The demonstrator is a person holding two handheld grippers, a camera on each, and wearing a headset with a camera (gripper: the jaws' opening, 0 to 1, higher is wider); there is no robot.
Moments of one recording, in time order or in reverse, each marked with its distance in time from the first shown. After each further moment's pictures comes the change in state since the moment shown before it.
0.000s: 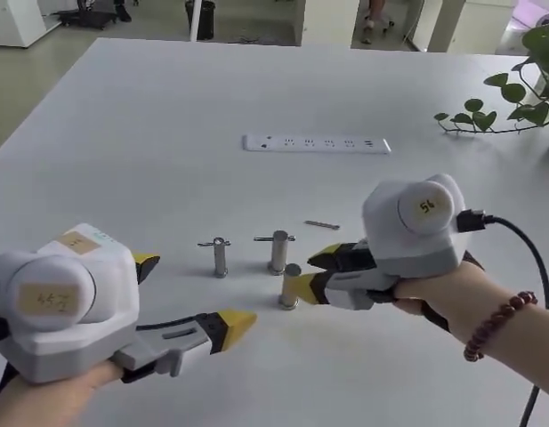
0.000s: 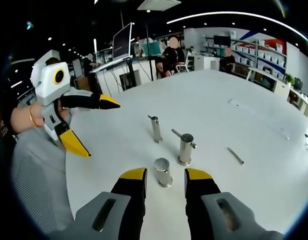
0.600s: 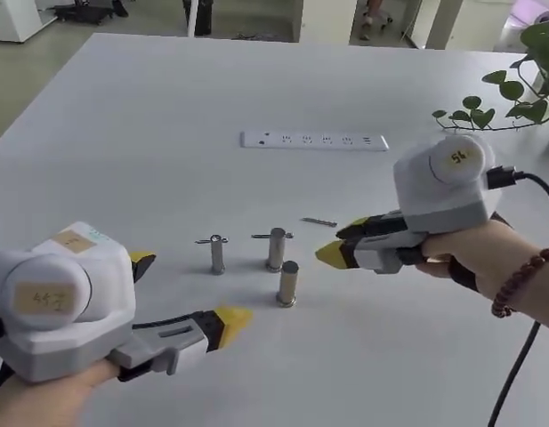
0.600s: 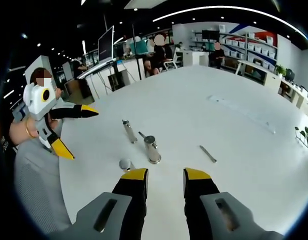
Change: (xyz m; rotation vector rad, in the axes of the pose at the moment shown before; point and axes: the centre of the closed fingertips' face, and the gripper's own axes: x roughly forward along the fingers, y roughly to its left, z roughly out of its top) left arm 0.001 0.002 -0.001 -0.001 0.002 0.007; right arm -0.020 -0.047 0.005 0.062 0.029 -0.069
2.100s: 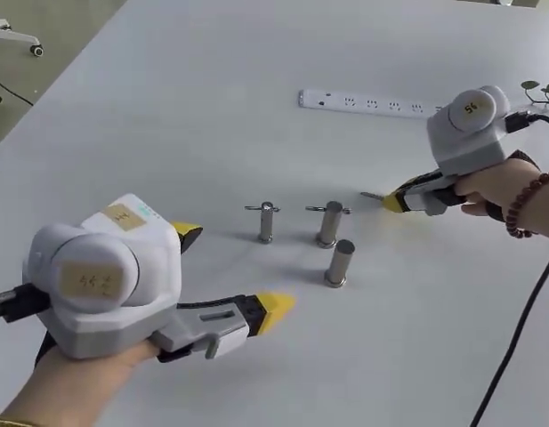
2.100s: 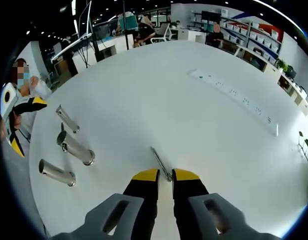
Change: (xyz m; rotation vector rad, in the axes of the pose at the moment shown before) left arm 0.004 0.007 -0.016 -0.006 0.021 -0.004; right arm 0.076 -0.096 -0.016 -0.041 0.210 -0.070
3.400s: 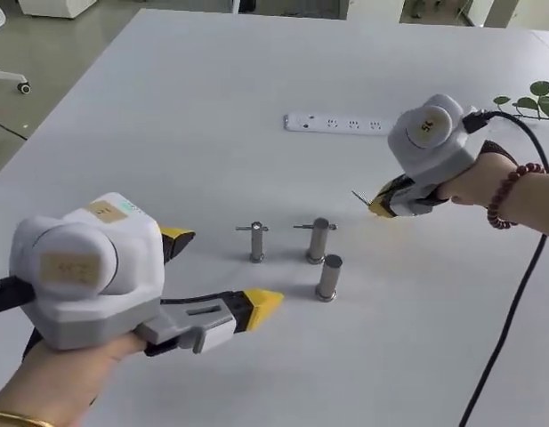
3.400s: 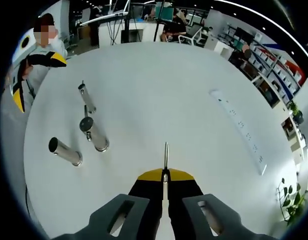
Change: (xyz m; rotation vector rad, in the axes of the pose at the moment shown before) left arm -0.008 0.003 0.022 0.009 -0.018 -0.029; right arm -0.024 0.024 0.019 -0.378 0.030 -0.019
